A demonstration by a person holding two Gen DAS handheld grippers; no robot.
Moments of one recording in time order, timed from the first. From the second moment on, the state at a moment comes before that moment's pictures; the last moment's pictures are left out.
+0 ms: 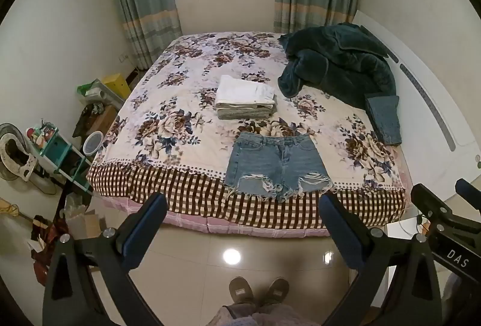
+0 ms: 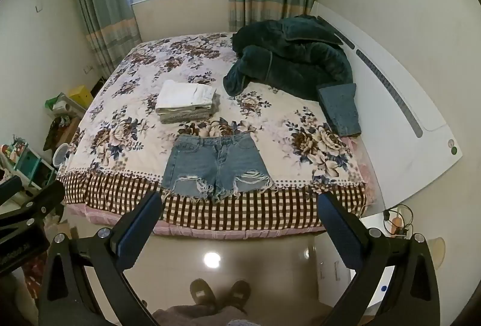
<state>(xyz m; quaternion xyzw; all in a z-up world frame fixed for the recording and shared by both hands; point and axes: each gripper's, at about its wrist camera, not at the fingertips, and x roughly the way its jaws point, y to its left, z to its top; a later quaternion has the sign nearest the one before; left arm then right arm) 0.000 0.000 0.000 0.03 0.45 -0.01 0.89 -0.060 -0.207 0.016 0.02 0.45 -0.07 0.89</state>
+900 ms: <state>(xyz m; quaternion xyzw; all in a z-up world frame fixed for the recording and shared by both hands) -0.002 0.007 -0.005 0.02 0.45 -0.01 0.89 -0.053 -0.189 0.015 0.01 0.46 -0.06 0.88</state>
